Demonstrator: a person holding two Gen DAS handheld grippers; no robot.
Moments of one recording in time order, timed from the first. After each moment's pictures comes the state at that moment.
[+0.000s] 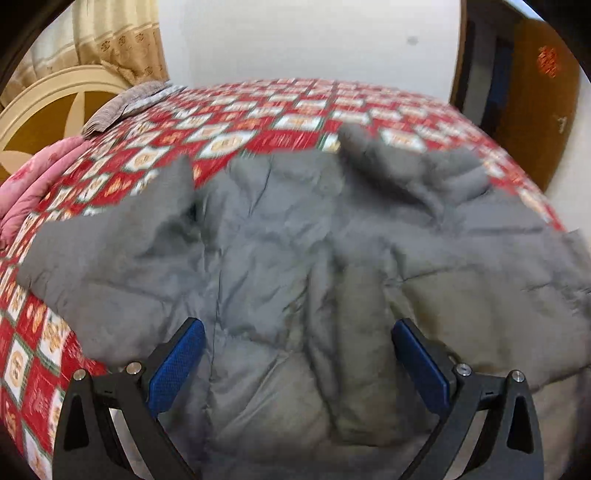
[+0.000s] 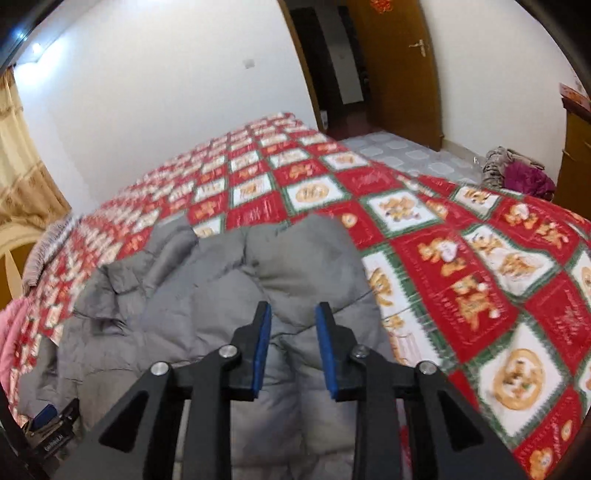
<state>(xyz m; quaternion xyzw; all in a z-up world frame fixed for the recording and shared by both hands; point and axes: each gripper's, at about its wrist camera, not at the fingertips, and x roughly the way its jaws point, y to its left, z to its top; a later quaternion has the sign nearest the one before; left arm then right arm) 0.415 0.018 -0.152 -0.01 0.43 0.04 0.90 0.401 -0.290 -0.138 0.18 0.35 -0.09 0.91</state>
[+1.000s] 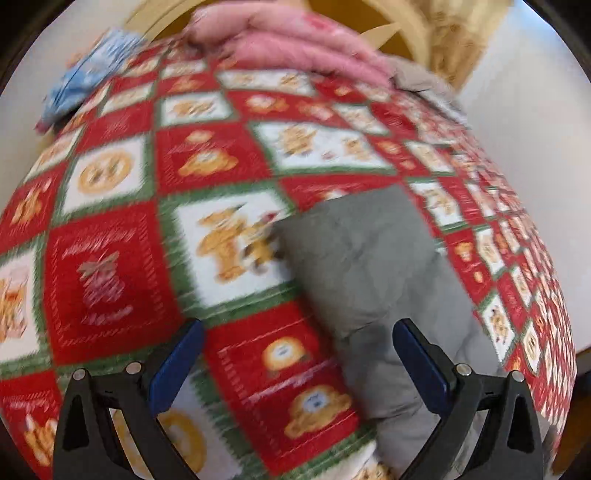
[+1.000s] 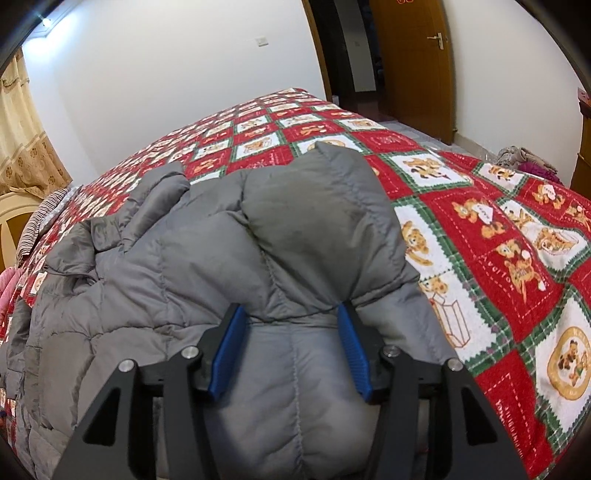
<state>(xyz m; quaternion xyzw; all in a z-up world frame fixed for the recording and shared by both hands) 0.384 0.367 -0.159 -0.36 0.34 0.38 0.78 0.399 -0.275 -0.183 0.15 0.37 -0.07 0.91</state>
